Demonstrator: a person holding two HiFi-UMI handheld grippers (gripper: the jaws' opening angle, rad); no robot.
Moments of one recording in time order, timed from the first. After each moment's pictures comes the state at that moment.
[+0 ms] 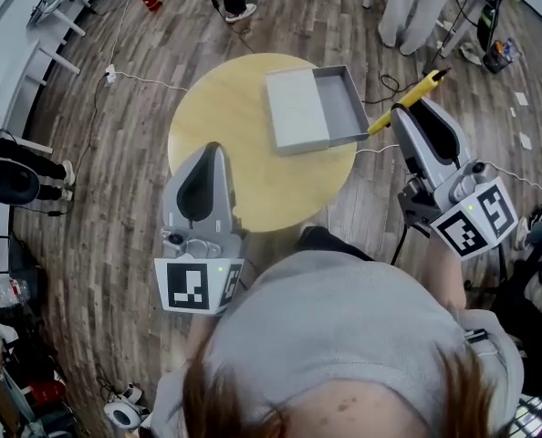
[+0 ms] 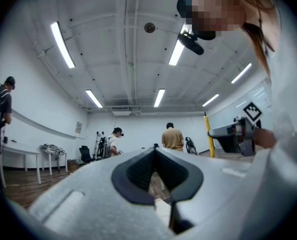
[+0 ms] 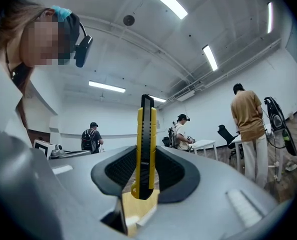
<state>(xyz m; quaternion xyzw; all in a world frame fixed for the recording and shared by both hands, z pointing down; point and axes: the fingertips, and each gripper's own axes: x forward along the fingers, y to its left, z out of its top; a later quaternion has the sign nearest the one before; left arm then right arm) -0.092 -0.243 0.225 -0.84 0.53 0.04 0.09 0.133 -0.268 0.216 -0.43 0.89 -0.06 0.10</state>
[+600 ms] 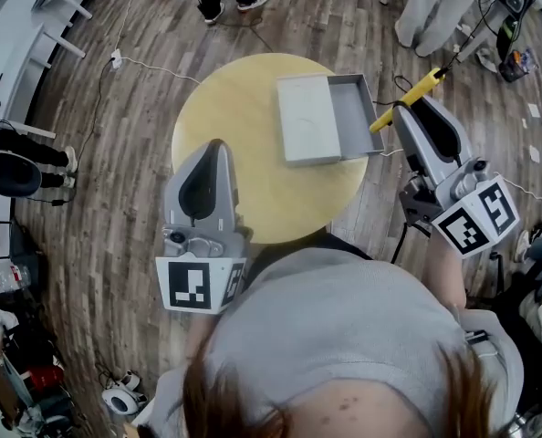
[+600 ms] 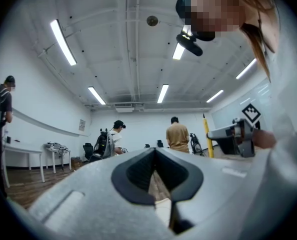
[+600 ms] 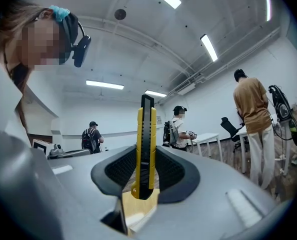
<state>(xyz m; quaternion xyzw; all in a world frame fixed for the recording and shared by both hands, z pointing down) -0.104 -0.302 0.234 -0.83 0.55 0.03 0.07 0.118 -0.341 0.233 -0.41 0.90 -0.09 0.09</state>
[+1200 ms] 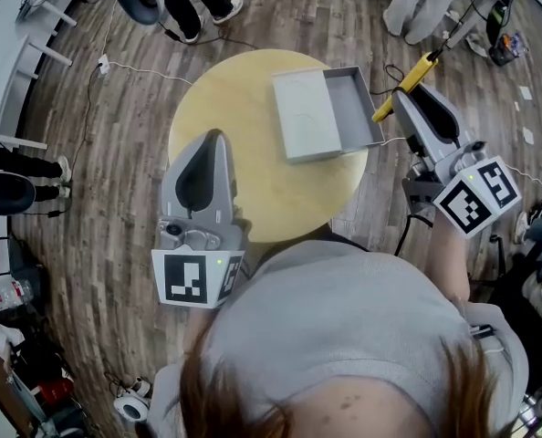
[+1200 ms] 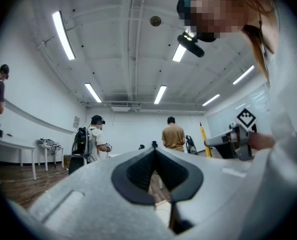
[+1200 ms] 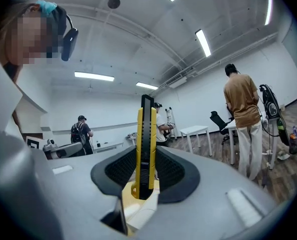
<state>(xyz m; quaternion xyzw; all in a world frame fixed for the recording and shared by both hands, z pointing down) -0.112 -0.320 0.230 -0.85 0.52 0.04 0.06 0.120 -0.362 0.250 -0.46 0.88 -0.13 0.05</state>
